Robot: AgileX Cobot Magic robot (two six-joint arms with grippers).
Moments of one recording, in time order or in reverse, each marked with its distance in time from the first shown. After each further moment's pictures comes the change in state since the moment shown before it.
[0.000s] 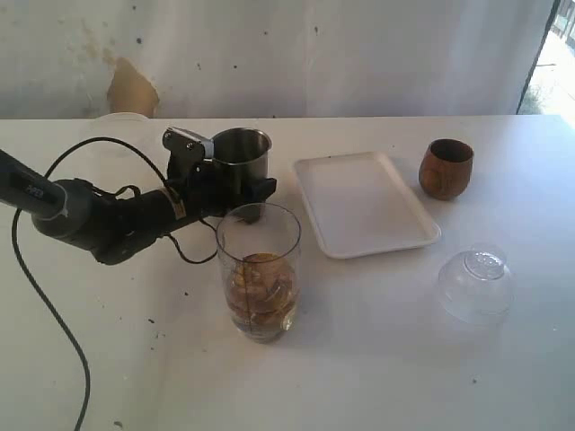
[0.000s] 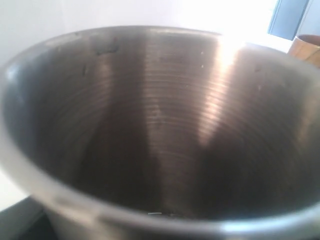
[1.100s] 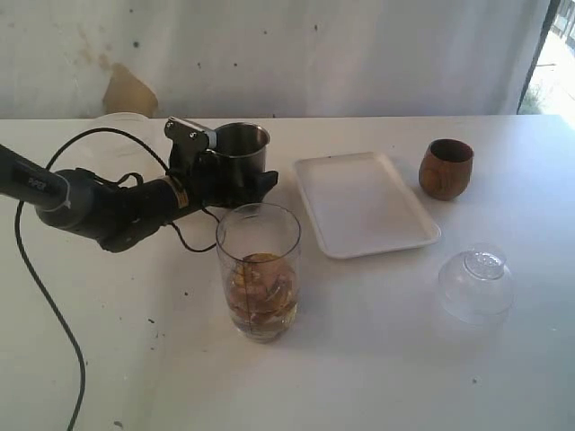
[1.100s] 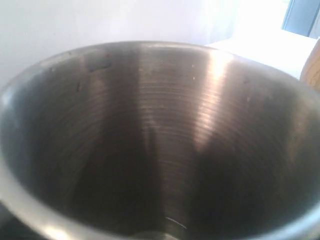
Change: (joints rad) left arm 0.000 0.002 -0.056 -0.009 0.081 0.005; right arm 0.000 0.000 0.000 0.000 0.000 0.000
